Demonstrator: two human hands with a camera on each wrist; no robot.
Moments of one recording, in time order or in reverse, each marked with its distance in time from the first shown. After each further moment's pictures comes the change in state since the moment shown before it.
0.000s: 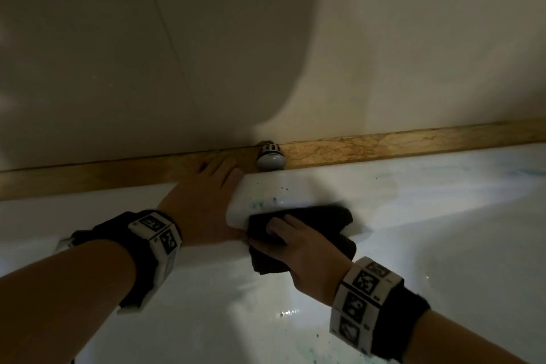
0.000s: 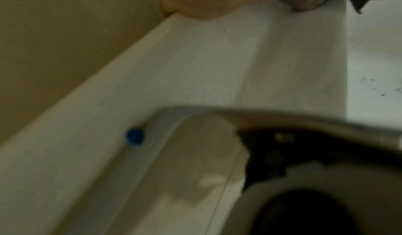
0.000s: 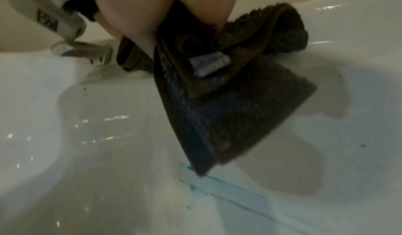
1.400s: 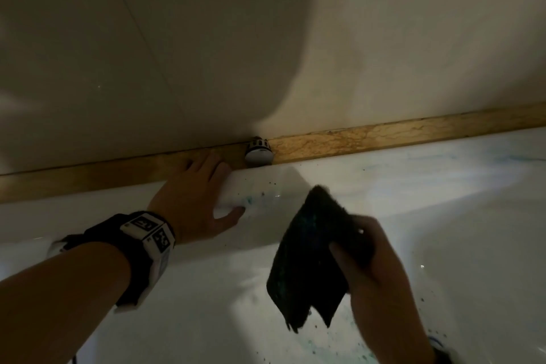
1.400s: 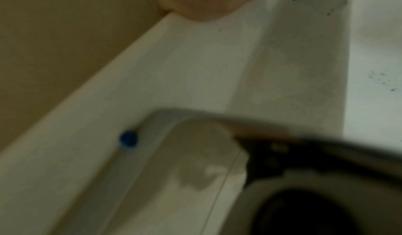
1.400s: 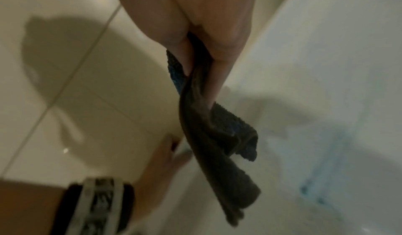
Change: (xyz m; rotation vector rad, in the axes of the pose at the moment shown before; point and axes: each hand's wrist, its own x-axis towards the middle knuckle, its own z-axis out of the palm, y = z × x) left_hand -0.003 0.006 -0.001 -0.027 0.066 -0.072; right_hand -0.055 -0.050 -0.076 1.216 0.641 0.892
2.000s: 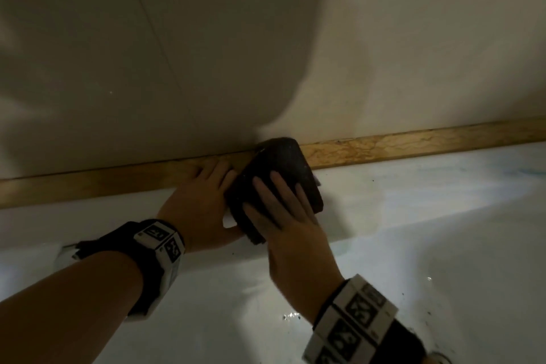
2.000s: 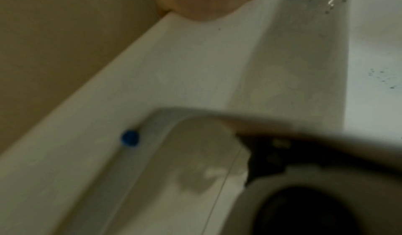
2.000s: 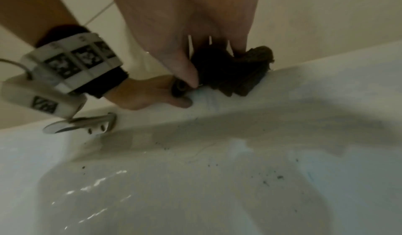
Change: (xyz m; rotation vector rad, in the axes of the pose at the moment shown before) left_hand 0.000 0.001 -0.002 -0.020 -0.028 0.027; right_hand 0.056 0.028 0.065 -1.094 -0.178 -0.807
